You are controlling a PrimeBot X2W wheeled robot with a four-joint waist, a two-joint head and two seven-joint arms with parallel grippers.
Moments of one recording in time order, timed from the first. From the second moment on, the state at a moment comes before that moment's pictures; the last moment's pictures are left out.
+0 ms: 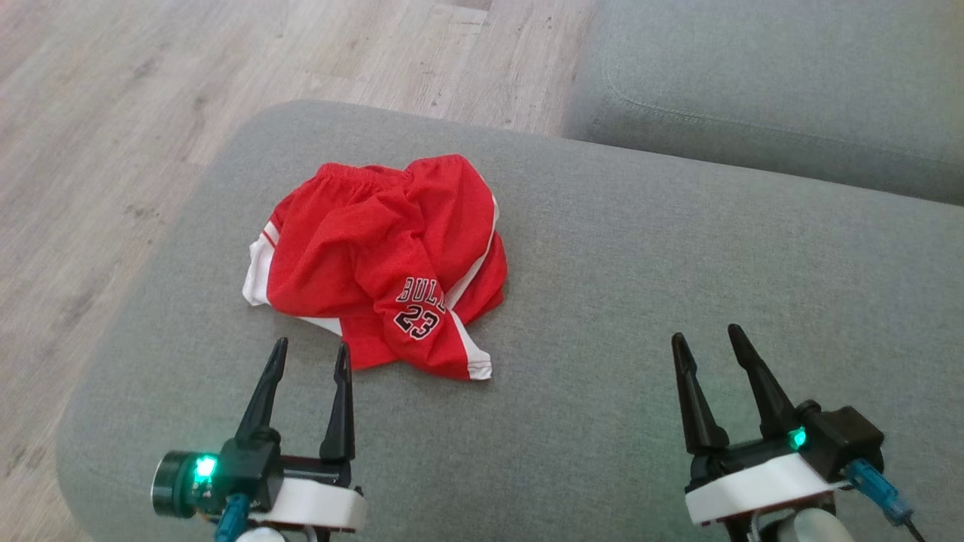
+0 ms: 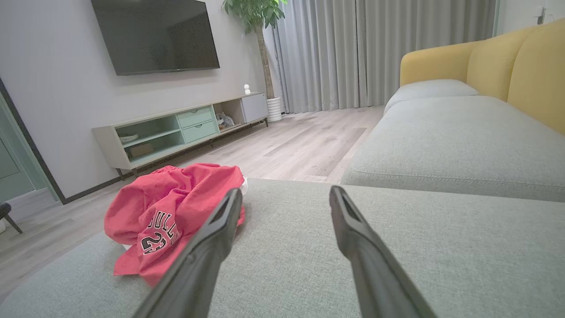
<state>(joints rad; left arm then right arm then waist) -0.02 0.09 -0.26 0.21 -0.13 0.07 -0.25 0.05 -0.04 0.17 0.16 0.20 0.13 -0.25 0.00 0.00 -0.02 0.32</state>
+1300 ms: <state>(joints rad) -0.64 0.33 -0.42 0.71 -0.15 -0.13 -0.11 -0.11 -0.05 0.17 0.14 0.17 0.13 -0.25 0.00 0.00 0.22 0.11</state>
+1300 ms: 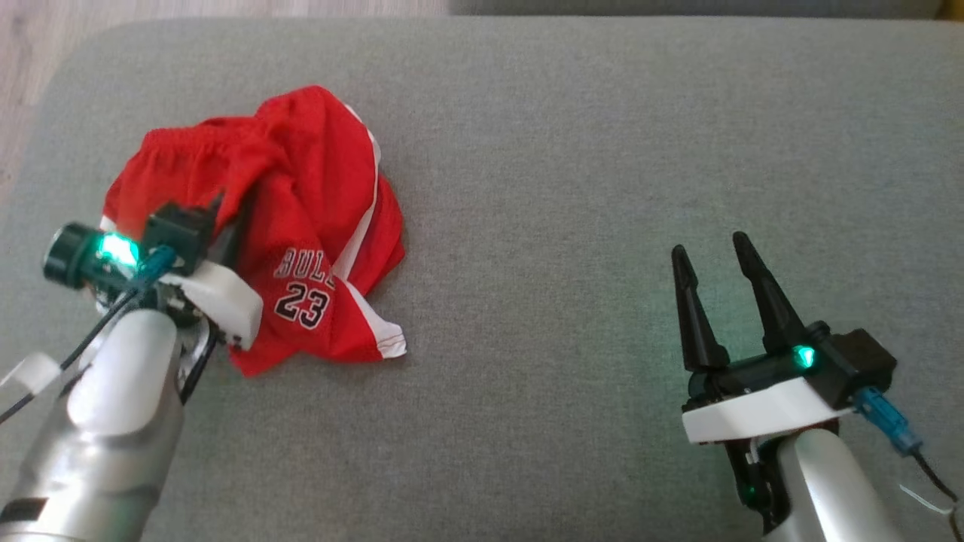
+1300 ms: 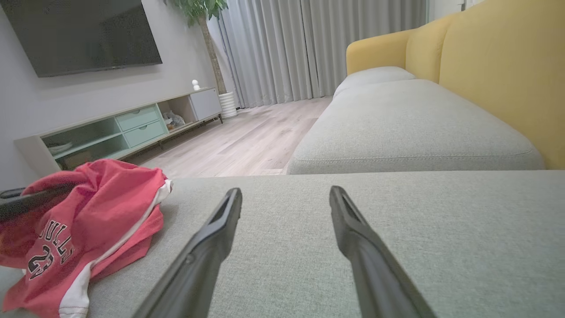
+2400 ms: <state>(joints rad) -0.65 0.24 -0.63 0.09 -0.21 -0.12 -0.03 -0.10 -0.05 0.14 0.09 0.26 0.13 -0.25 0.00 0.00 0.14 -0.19</state>
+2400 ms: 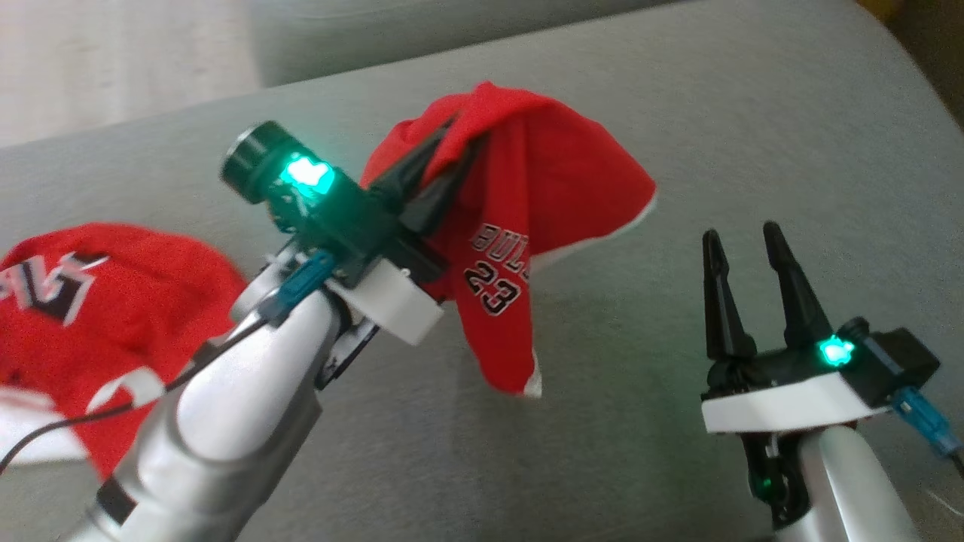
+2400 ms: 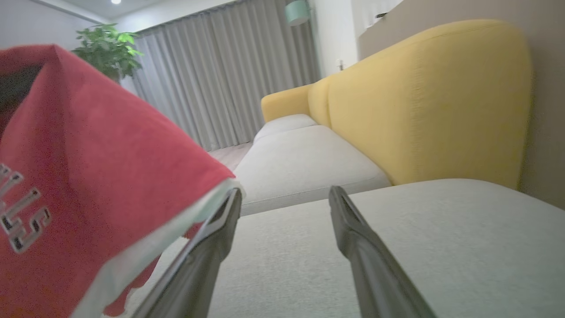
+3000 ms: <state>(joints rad) -0.91 0.23 -0.70 0.55 -0.18 -0.11 -0.20 -0.12 -0.05 0.15 0.05 0.32 0.13 -0.25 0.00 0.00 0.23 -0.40</state>
